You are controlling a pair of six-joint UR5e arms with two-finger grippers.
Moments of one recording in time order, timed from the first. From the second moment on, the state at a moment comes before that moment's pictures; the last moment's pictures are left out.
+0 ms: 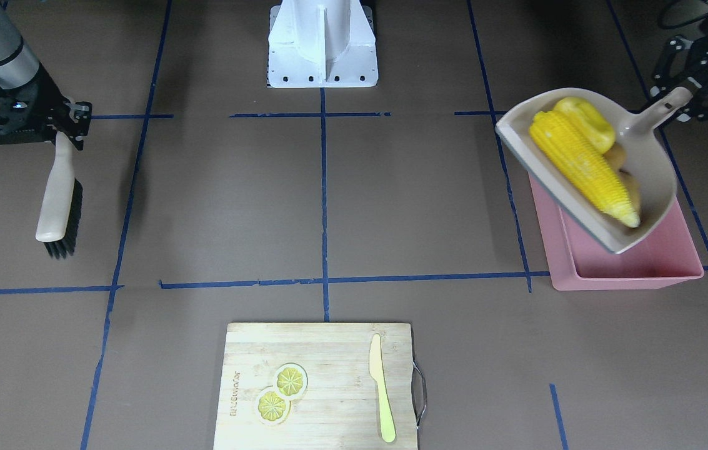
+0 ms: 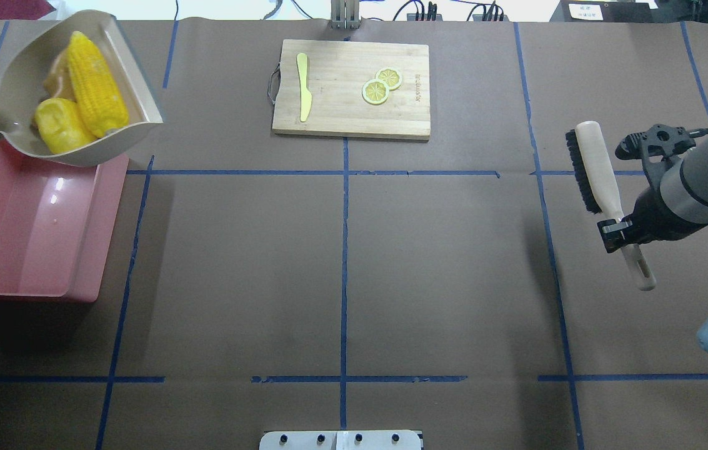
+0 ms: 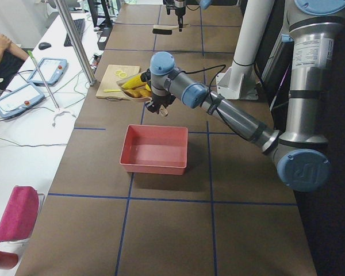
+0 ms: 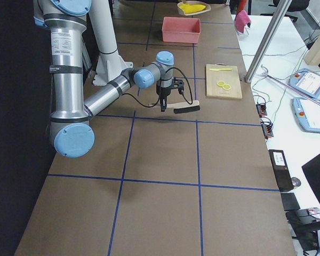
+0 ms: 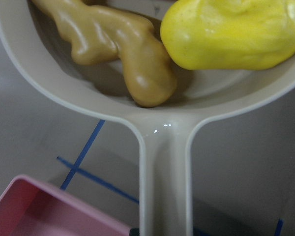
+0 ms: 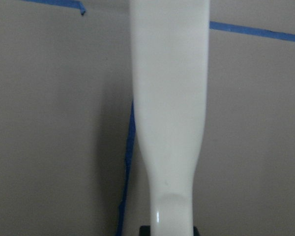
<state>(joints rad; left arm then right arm) -1.33 -1.52 -2.13 -1.64 -2.50 0.36 0.84 -1.61 2.17 -1.65 2.08 0.74</state>
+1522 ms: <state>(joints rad) -1.50 -1.28 -2.13 -1.63 -2.08 0.69 0.92 -1.81 2.03 -1.42 2.19 0.65</state>
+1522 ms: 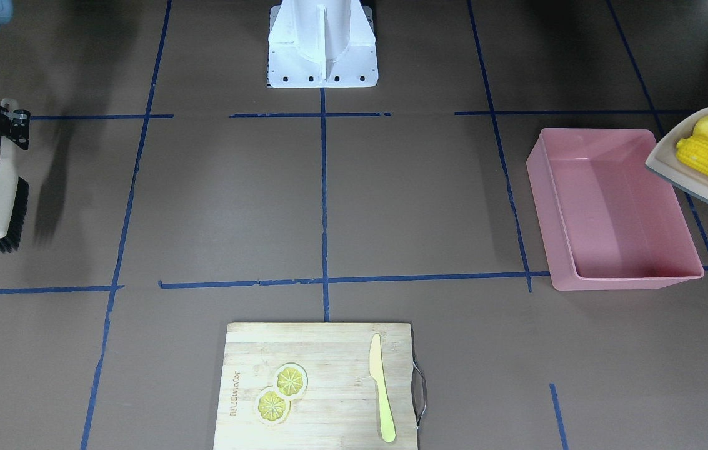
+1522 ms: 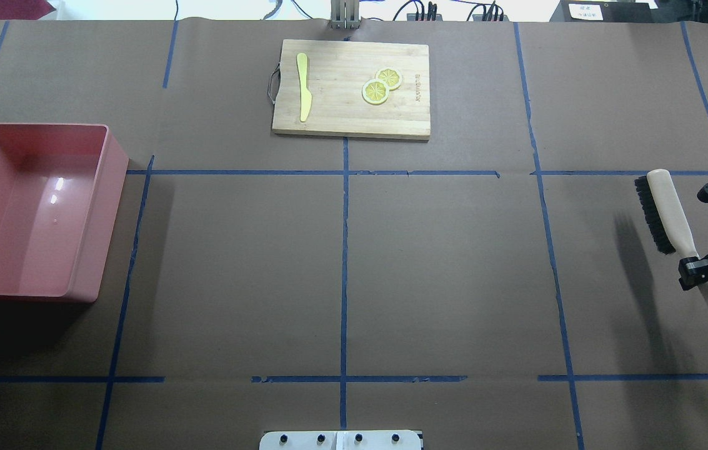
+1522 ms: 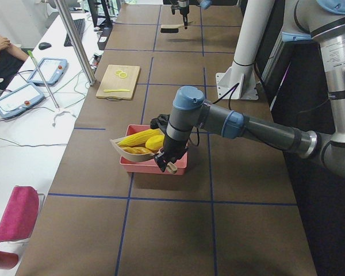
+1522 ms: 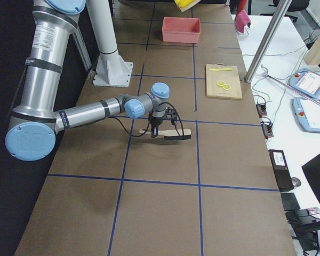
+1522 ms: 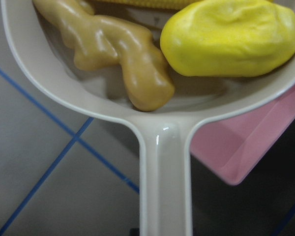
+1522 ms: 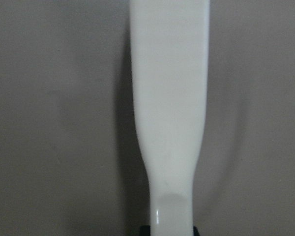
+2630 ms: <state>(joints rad) -1.37 -1.26 -2.22 -1.58 -1.75 0.85 0.95 -1.81 2.03 -1.42 2.23 0.64</state>
